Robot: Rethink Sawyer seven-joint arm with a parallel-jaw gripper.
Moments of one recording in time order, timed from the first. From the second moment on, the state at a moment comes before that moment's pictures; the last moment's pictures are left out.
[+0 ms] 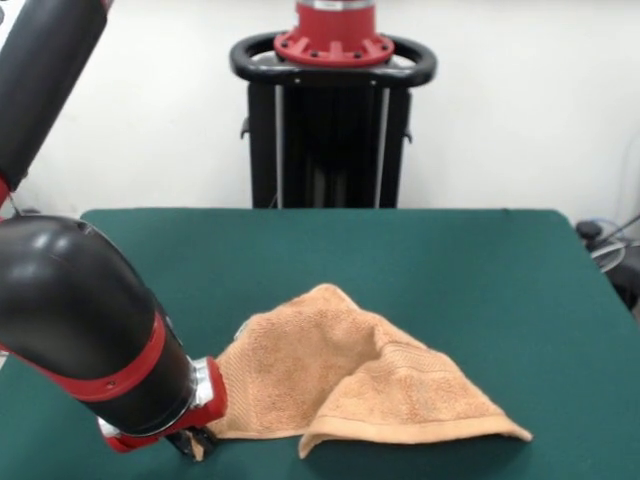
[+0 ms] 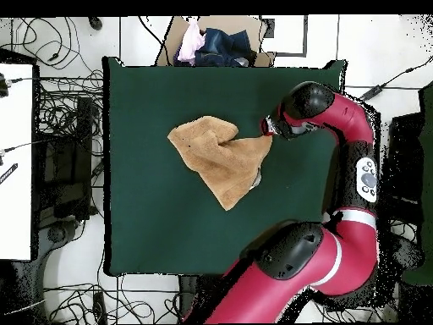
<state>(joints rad) -0.60 -0.03 0.43 0.68 -0.33 1.34 1.13</state>
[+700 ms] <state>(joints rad) -0.63 -0.05 0.43 0.67 -0.37 1.34 1.07</state>
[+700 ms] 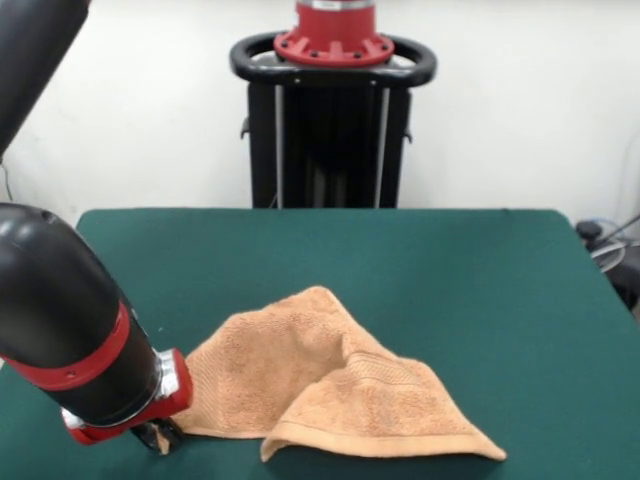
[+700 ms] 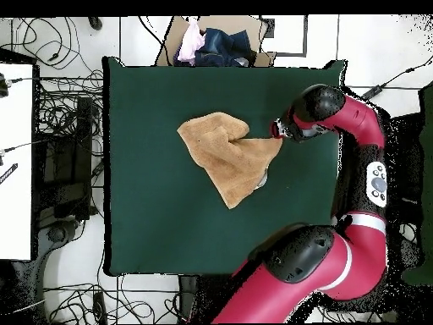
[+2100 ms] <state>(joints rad) -0.70 -0.16 0.42 0.70 -0.41 1.26 1.05</state>
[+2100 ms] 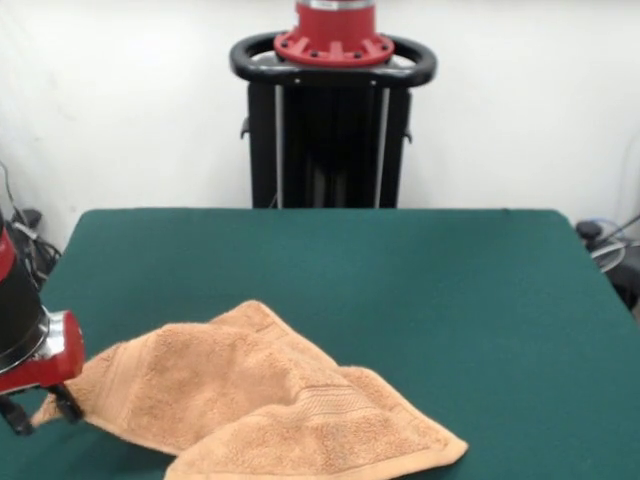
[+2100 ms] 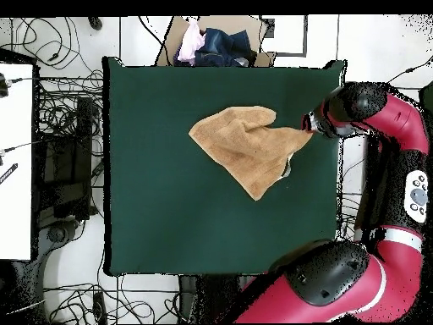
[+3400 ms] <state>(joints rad) -0.66 -0.42 0.37 1.08 -0.36 1.17 1.05</state>
